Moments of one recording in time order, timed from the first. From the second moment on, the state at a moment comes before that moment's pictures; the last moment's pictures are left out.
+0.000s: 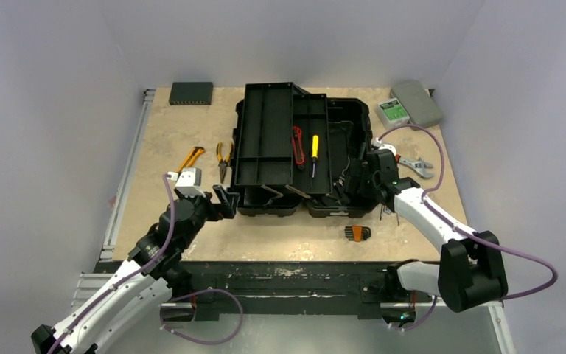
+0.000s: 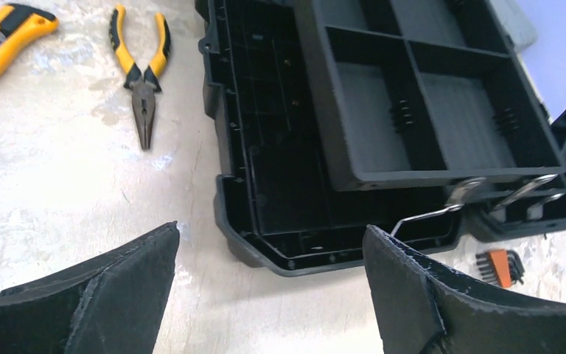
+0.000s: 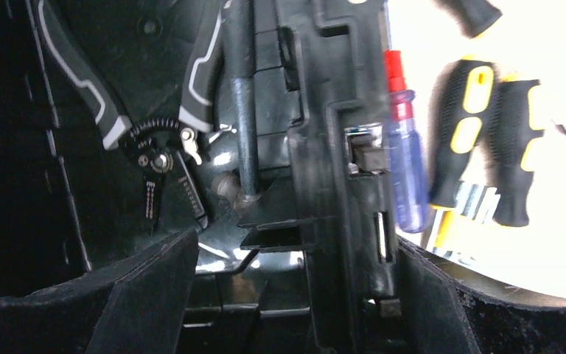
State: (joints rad) left arm -0.65 0.47 0.41 -0.25 -0.30 -0.51; right arm 0.26 1.23 0.71 -0.34 0.17 0.44
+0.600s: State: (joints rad) left arm -0.65 0.51 0.40 -0.23 -0.33 -0.51; right arm 0.43 1.38 0.82 -0.34 0.14 0.54
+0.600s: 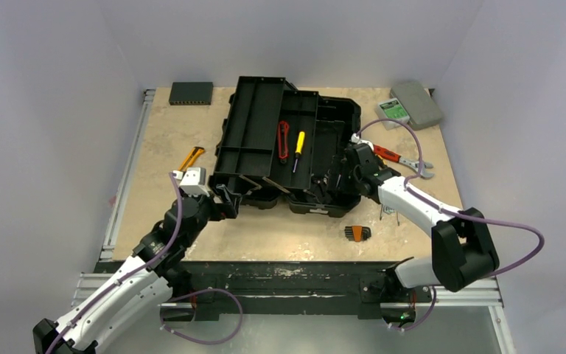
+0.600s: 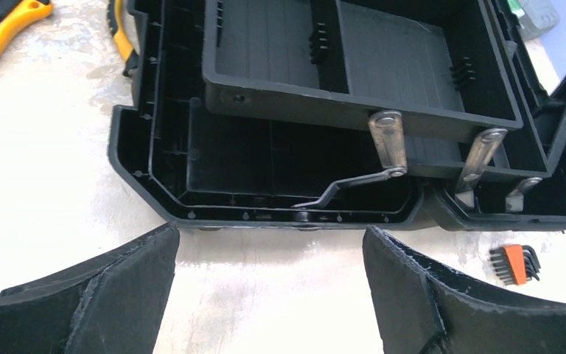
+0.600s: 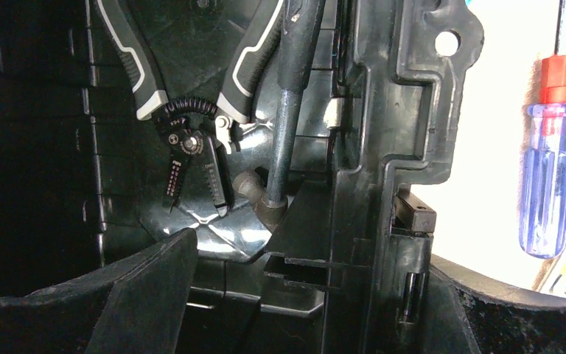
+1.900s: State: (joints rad) left arm -0.65 0.52 0.36 -0.07 -0.11 -0.45; right arm 0.45 1.33 1.05 -0.52 0.19 0.52
